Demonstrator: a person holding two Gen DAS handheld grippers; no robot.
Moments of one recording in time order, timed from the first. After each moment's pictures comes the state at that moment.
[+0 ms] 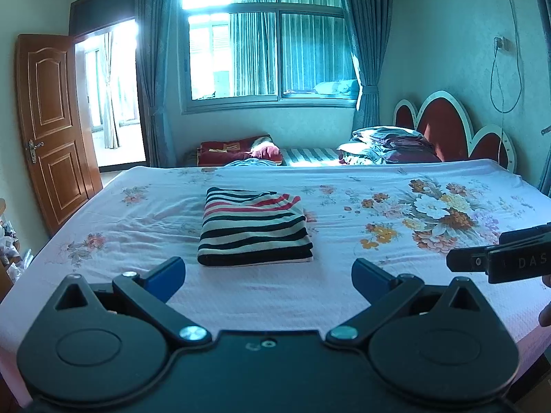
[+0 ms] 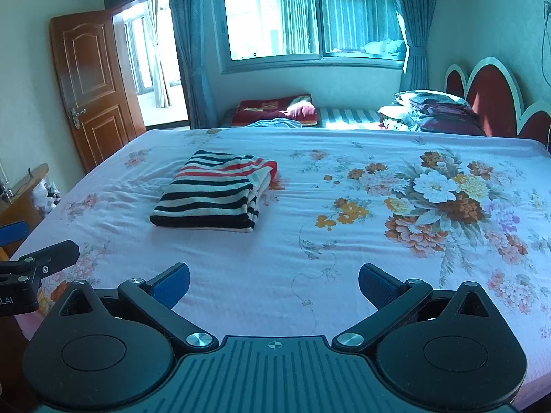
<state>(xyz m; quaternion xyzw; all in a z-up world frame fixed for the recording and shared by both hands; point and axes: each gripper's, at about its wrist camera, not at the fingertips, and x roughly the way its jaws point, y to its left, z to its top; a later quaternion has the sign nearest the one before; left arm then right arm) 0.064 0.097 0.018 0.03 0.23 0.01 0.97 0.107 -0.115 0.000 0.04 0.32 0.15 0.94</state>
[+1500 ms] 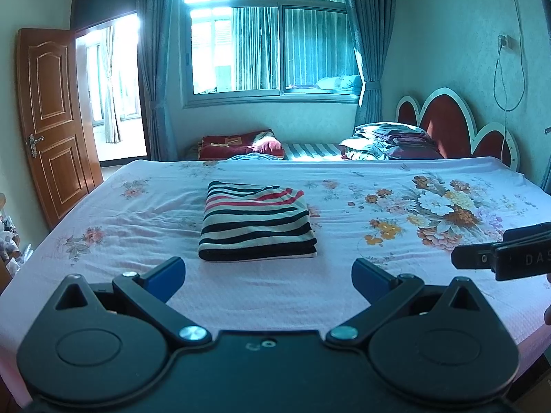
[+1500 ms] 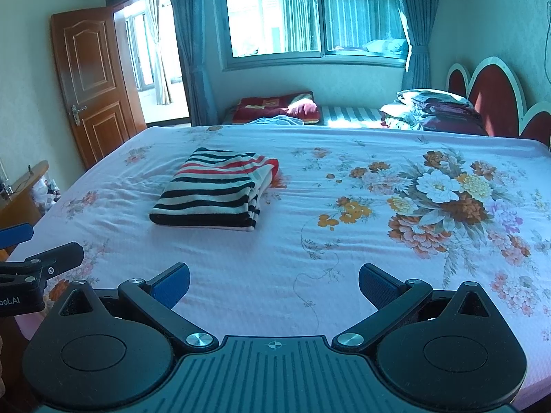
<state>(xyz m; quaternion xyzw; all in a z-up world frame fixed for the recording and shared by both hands) 0.073 0.104 0.007 0.02 0.24 0.01 0.97 0.112 -0.112 -0.005 0.04 0.32 0.15 0.93</state>
